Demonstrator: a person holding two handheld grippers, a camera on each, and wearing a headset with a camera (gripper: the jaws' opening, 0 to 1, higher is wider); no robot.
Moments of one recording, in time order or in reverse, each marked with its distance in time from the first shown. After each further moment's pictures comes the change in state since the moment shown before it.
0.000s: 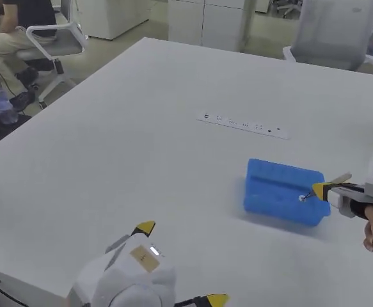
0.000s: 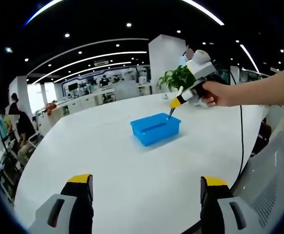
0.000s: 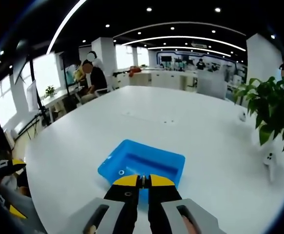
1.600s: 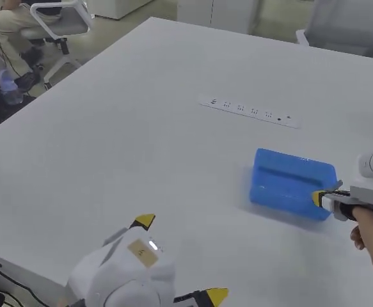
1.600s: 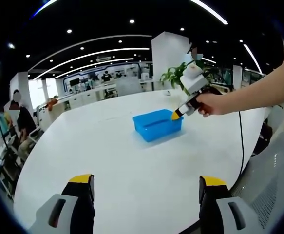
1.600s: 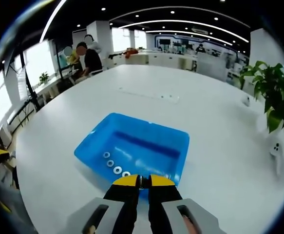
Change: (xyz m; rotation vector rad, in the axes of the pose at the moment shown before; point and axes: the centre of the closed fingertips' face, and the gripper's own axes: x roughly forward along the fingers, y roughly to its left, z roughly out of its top) left arm 0.002 0.004 -0.008 -0.023 0.047 0.008; right arm 0.042 -0.016 -0.048 0.009 0.171 -0.017
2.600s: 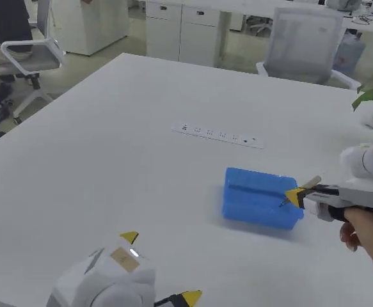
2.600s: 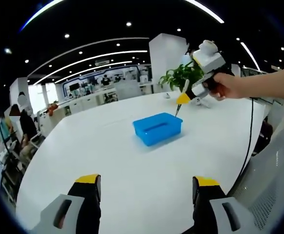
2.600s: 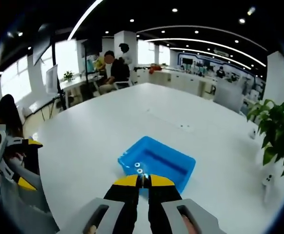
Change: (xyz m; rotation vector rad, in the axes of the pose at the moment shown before) left arm -0.009 -0.002 0.016 0.011 -0.070 0.003; right arm -0.087 0.057 0.025 -0.229 -0.116 0.146
